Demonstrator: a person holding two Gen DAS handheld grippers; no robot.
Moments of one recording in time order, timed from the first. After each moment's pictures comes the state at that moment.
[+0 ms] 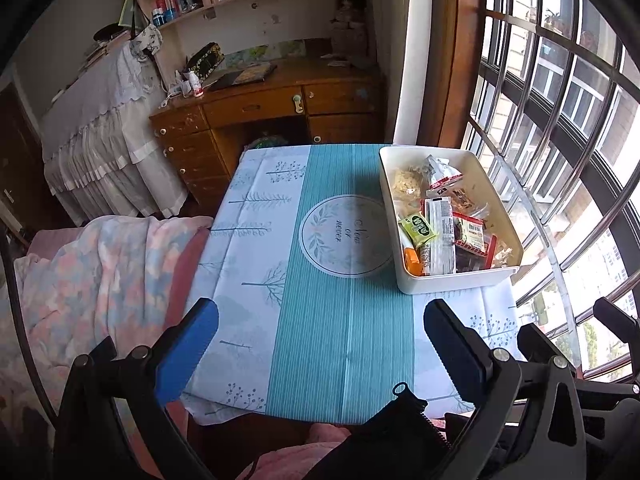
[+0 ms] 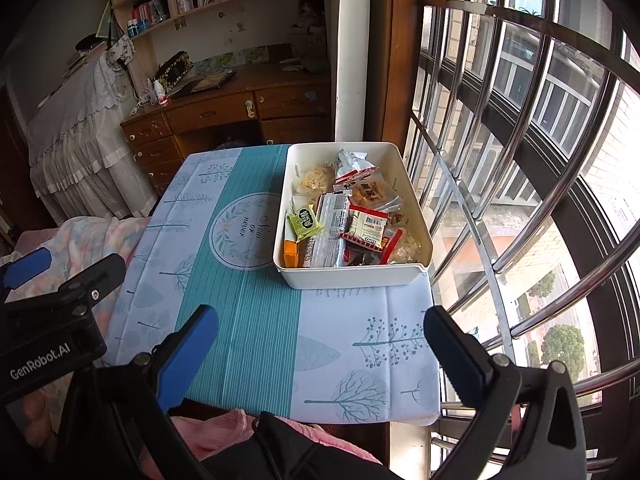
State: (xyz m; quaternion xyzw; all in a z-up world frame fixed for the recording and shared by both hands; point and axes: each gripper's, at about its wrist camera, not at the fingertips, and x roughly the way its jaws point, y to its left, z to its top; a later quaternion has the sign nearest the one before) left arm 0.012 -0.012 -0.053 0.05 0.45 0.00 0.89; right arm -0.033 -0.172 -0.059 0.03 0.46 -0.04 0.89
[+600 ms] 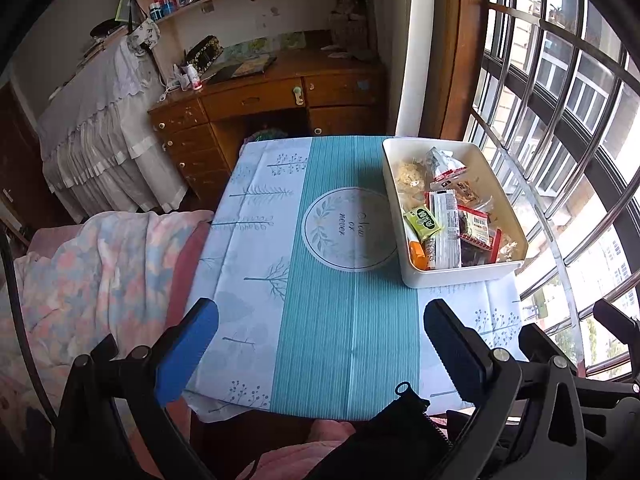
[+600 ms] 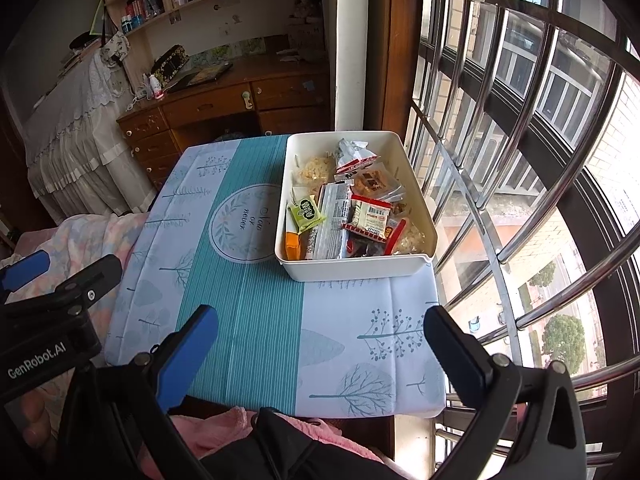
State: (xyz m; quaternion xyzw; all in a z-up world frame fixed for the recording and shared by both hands) left arm 0.016 -0.004 -0.060 0.05 0.47 0.00 0.88; right arm -0.026 -0.170 -0.067 0.04 0.47 -0.04 0.88
